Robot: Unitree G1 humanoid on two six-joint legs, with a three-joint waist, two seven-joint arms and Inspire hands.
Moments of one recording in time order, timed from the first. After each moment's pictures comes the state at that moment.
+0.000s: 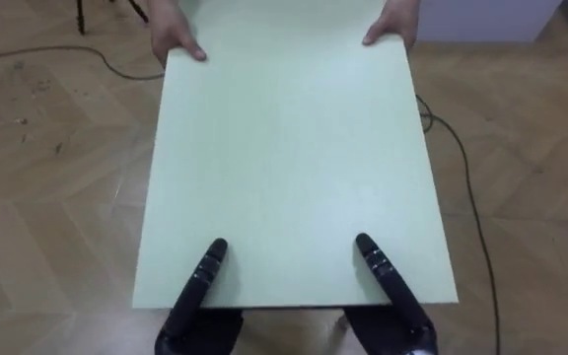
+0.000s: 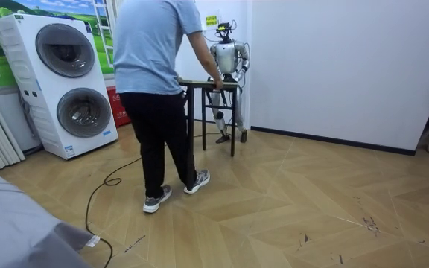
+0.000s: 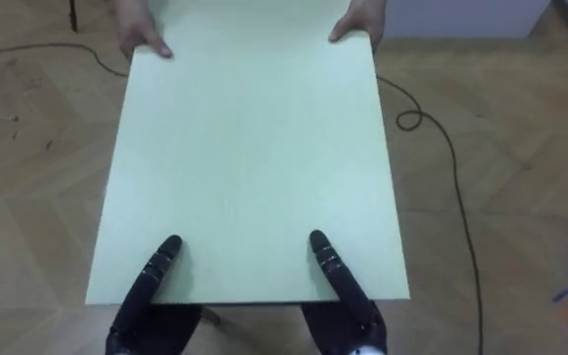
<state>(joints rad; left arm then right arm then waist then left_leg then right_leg) 0.43 0.22 -0.34 0.03 -1.38 -0.04 -0.05 0.39 -0.27 0.42 0.08 1.43 -0.14 0.15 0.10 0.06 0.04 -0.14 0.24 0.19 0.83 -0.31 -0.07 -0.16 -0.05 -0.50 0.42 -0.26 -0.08</state>
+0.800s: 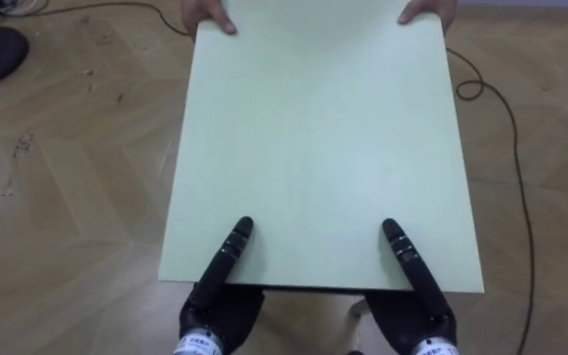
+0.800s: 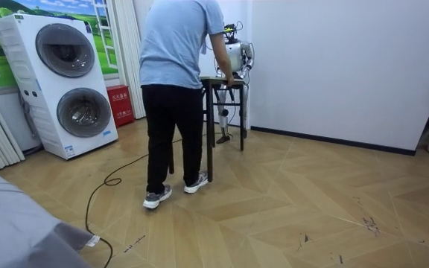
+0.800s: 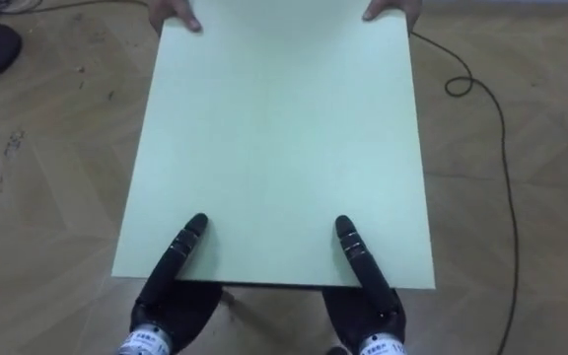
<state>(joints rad) 0.34 0.18 -0.40 0.04 -1.37 -0.07 0.05 0.38 -0.26 0.37 0.08 1.42 -0.16 0.11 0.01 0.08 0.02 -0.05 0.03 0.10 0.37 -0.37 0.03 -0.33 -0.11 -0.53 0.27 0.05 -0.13</state>
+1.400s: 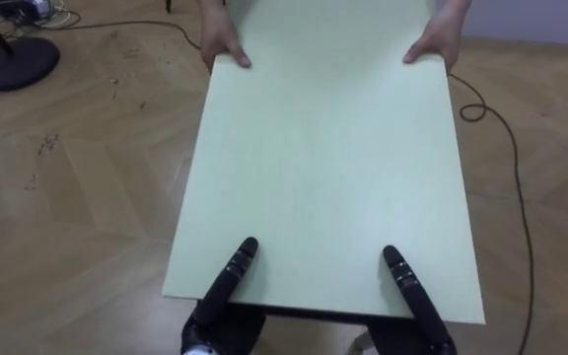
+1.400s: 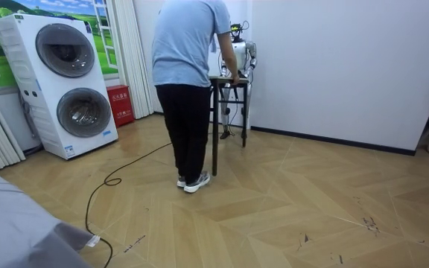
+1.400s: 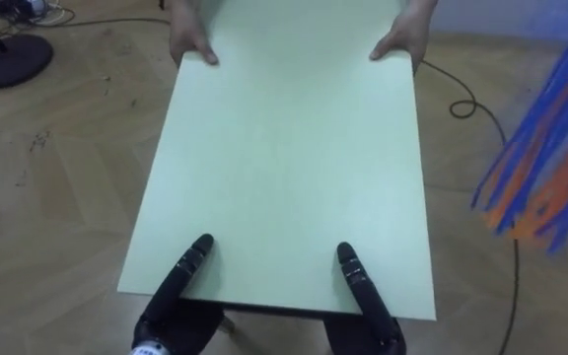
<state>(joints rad) 0.35 0.18 -0.40 0.08 -1.34 -0.03 0.05 0.43 -0.24 0.38 0.10 1.42 -0.18 0.11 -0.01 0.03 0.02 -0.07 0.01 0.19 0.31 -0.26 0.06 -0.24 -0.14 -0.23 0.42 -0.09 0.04</state>
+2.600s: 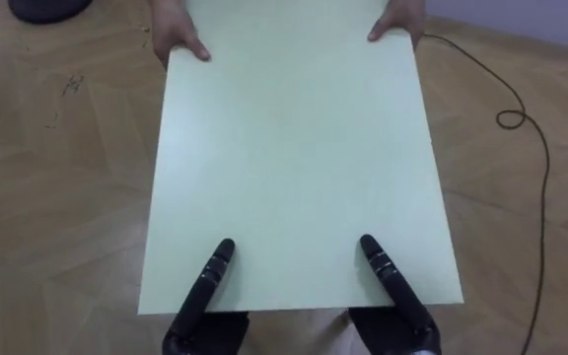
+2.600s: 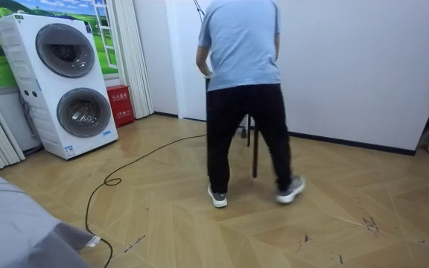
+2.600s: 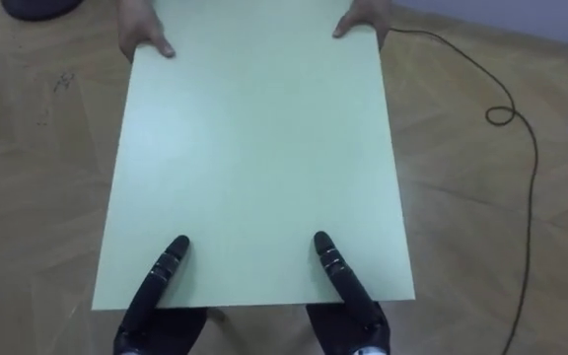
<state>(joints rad) 0.41 0.22 -0.38 0.05 -1.40 -0.09 -0.01 0.36 -0.27 0.41 0.14 1.39 -0.13 0.15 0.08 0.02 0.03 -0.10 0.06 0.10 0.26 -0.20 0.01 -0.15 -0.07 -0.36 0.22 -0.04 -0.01</state>
